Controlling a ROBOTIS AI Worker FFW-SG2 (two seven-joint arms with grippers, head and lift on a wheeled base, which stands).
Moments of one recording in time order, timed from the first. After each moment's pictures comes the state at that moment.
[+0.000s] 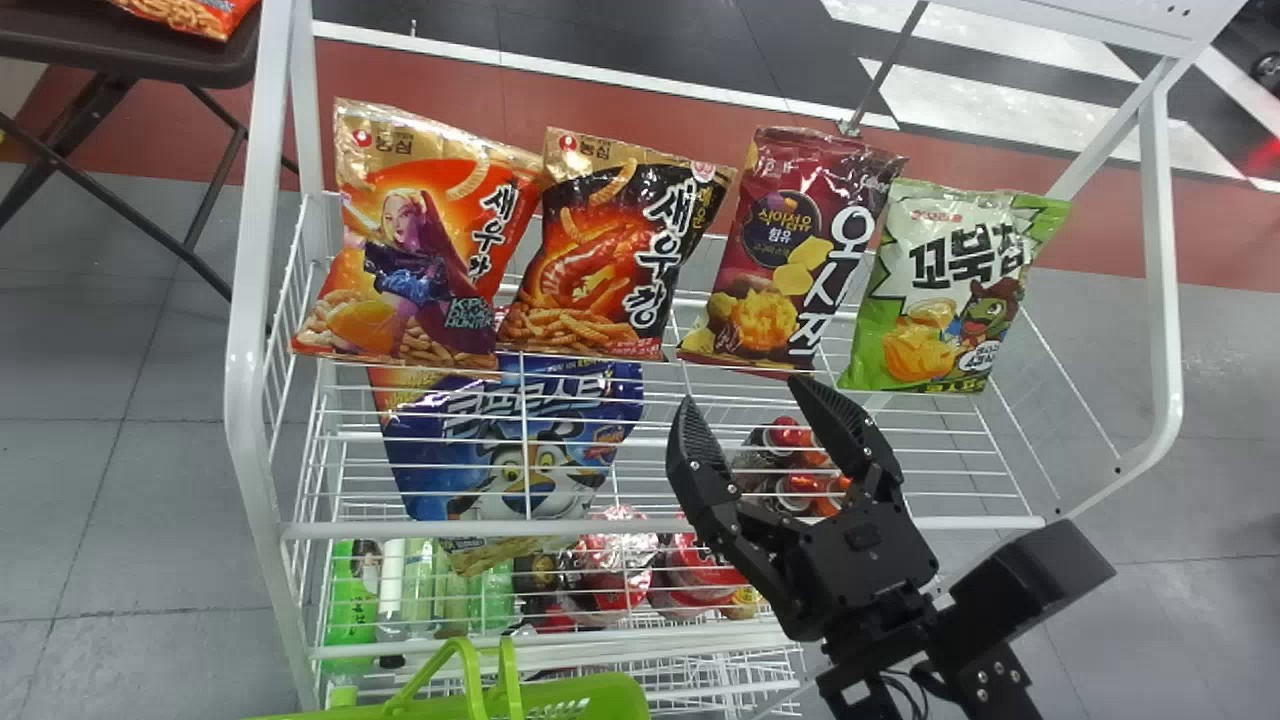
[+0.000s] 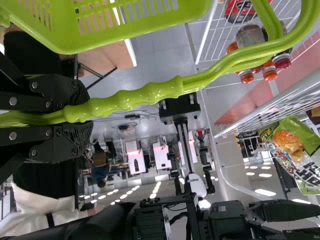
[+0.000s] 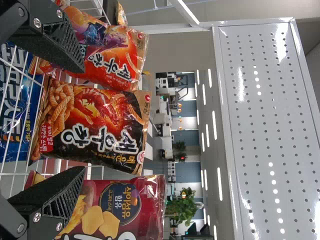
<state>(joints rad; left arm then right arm) 0.68 0.00 -0.14 -2.19 0.42 1.27 -0.83 0.80 -0.22 -0.04 -2.29 -0.22 -0.11 0.14</state>
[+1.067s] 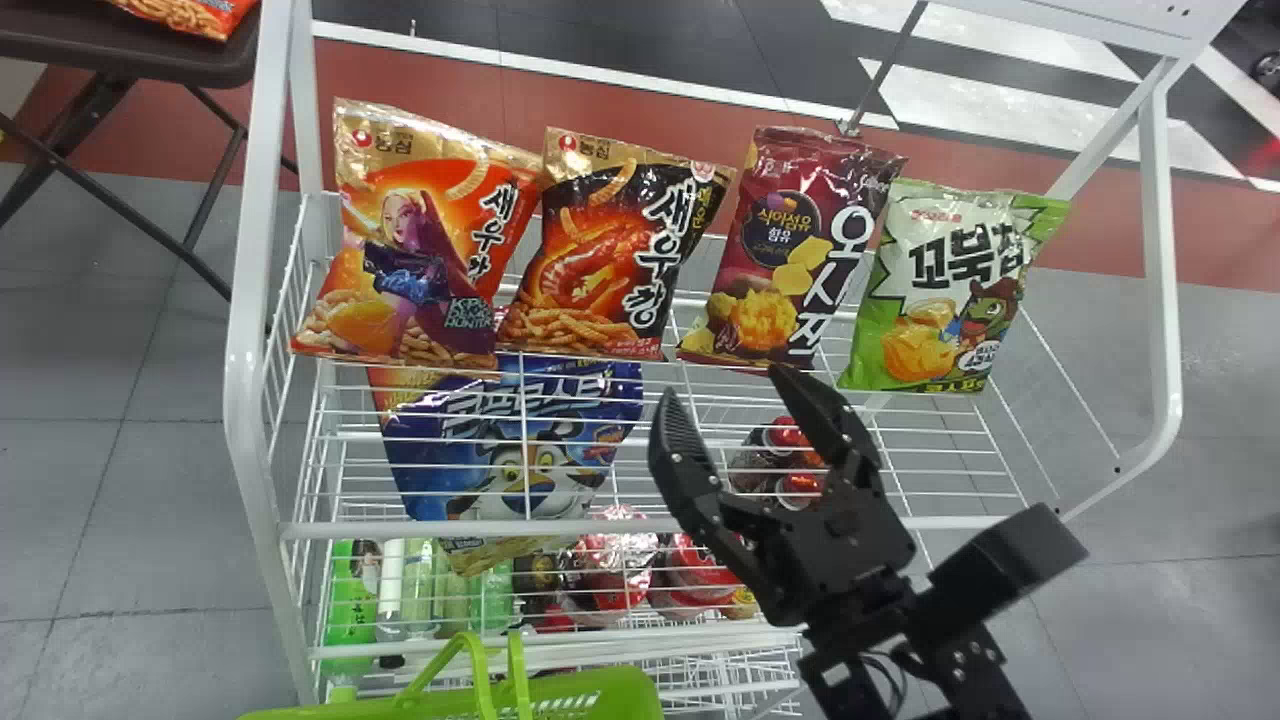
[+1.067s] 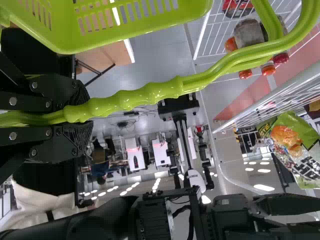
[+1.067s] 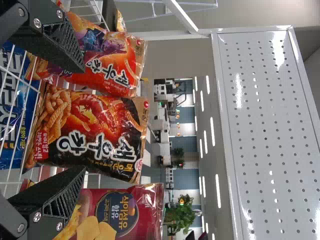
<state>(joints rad) 0.68 0.00 -0.16 -2.19 0.41 1.26 -0.84 0.73 -0.22 0.00 -2.24 -0.22 -0.12 0.19</state>
